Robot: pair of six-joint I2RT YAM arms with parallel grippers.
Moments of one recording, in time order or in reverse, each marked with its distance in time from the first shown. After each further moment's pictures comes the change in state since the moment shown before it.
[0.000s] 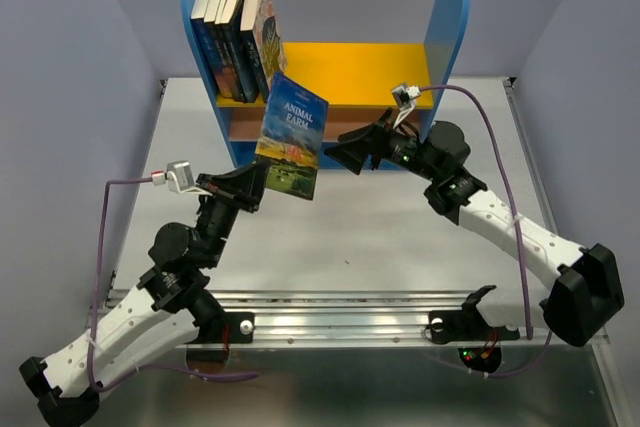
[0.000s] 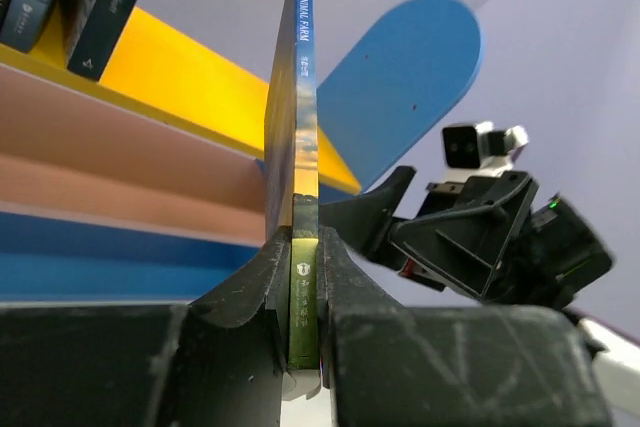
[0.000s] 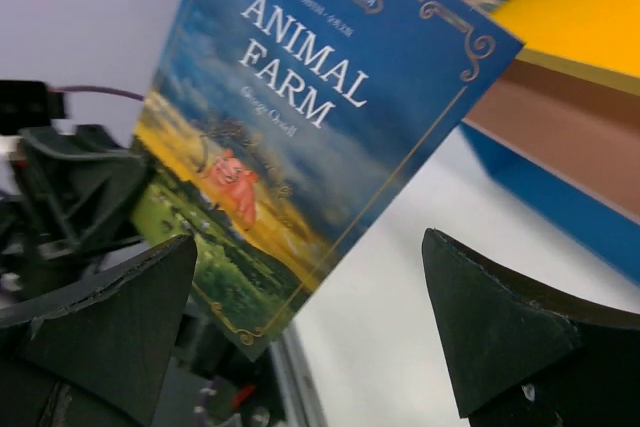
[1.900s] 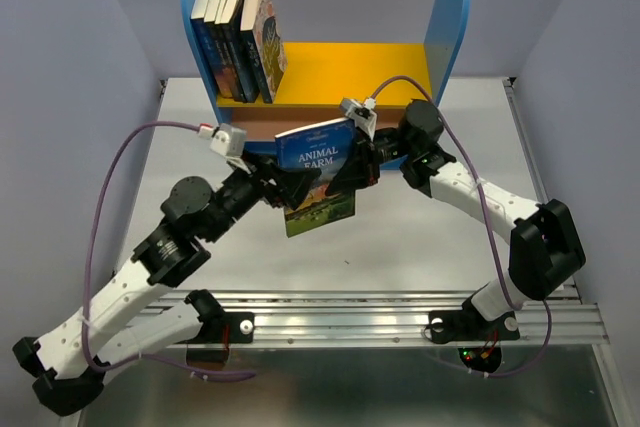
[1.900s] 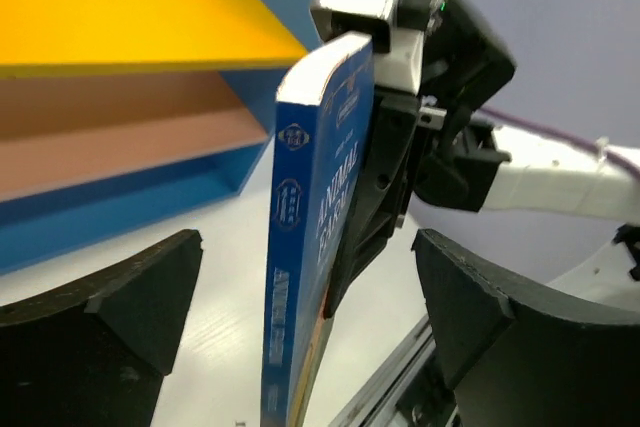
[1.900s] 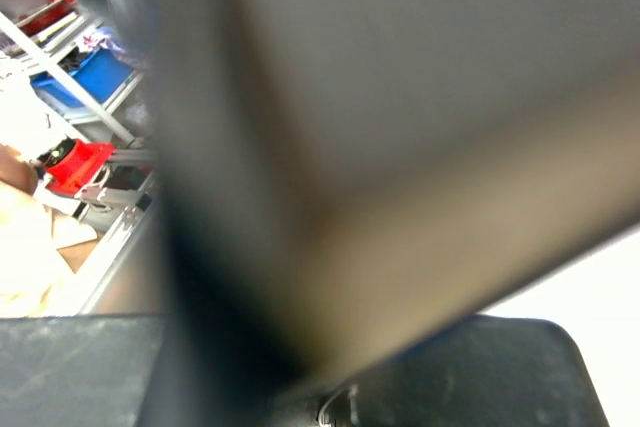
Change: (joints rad) left arm 0.000 0.209 0.349 -0.351 0.314 0.100; right arm -0.027 0.321 0.178 0.301 -0.941 0.021
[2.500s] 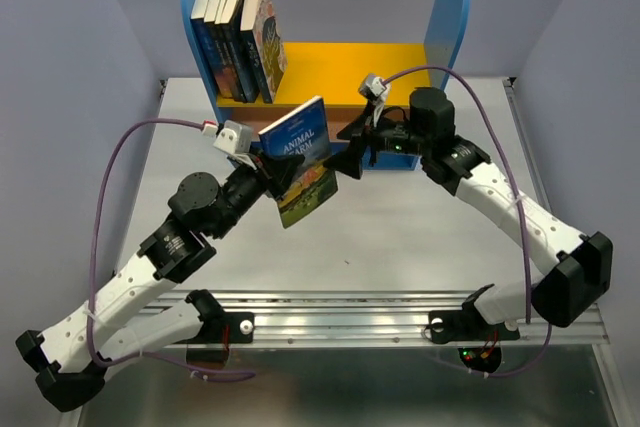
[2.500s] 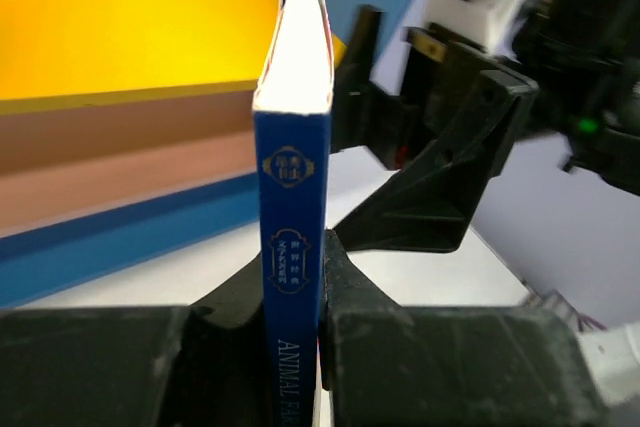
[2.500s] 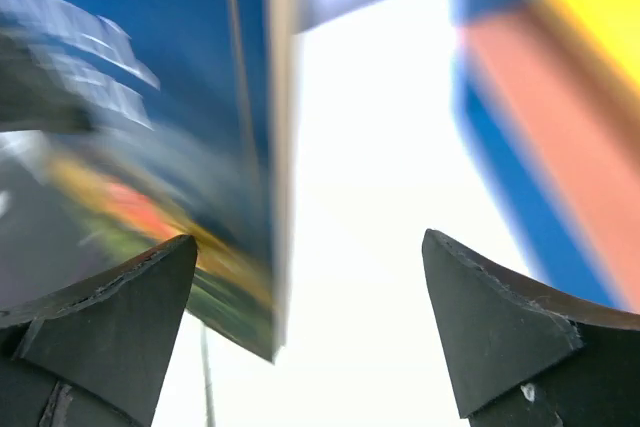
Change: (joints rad) left arm -0.005 0.077 0.005 0.028 -0.025 0.117; right arm 0.003 -0.139 0.148 -0.735 0.566 -0.523
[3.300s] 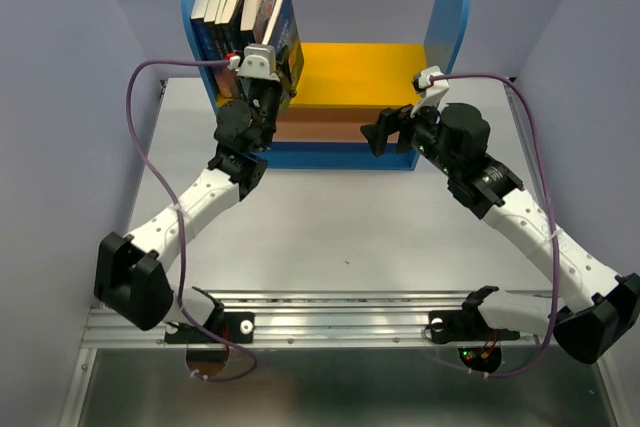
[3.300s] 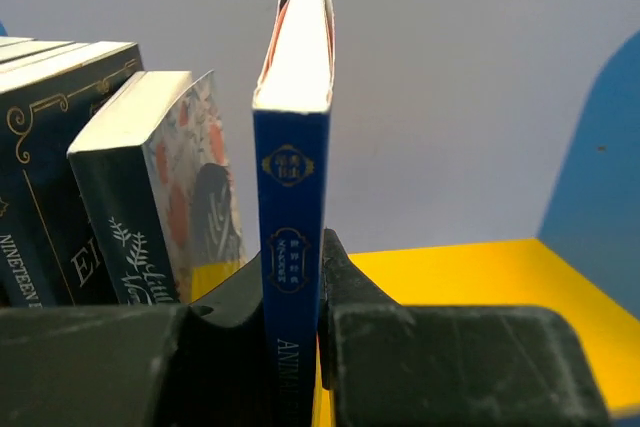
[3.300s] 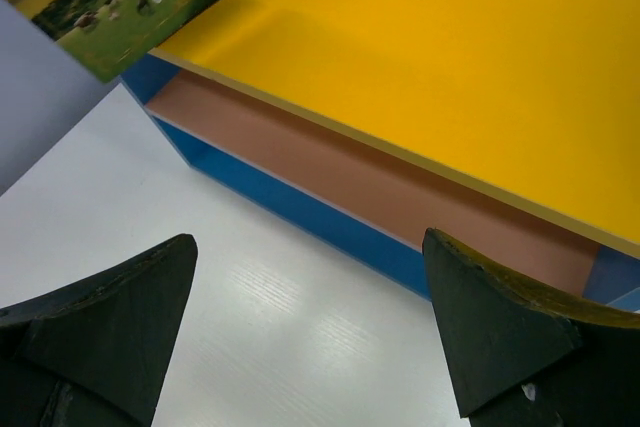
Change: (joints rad) left arm 0.219 0.569 0.244 0.723 -0.203 0.457; right arm -0.004 -0.245 -0.103 -0.053 0.822 0.047
